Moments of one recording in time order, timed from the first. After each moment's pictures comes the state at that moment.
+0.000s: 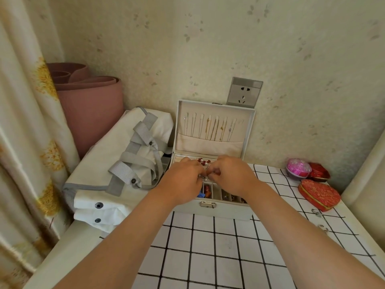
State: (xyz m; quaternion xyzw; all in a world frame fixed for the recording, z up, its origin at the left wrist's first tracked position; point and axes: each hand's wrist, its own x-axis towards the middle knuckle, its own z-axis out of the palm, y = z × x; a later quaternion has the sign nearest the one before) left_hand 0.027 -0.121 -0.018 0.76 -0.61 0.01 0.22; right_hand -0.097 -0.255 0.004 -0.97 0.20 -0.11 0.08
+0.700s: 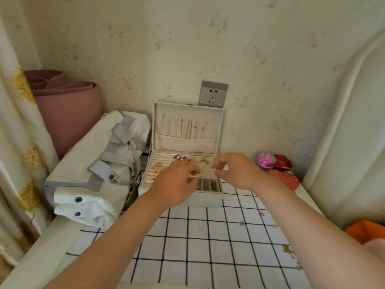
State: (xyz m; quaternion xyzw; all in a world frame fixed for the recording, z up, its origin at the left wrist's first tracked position) left_hand -0.038 -0.116 0.000 0.73 -0.60 -0.01 0.31; right_hand -0.190 -0.269 0.036 -0.93 0.30 -0.10 0.20
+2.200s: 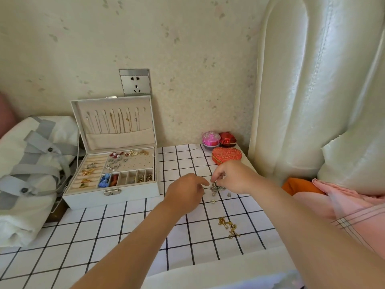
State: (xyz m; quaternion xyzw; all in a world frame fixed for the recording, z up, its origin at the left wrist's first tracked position) left_hand -0.204 -0.226 -0.052 0.74 -0.62 -0.11 0.21; right_hand -0.355 -0.343 -0.023 -0.90 0.35 -0.07 0.26
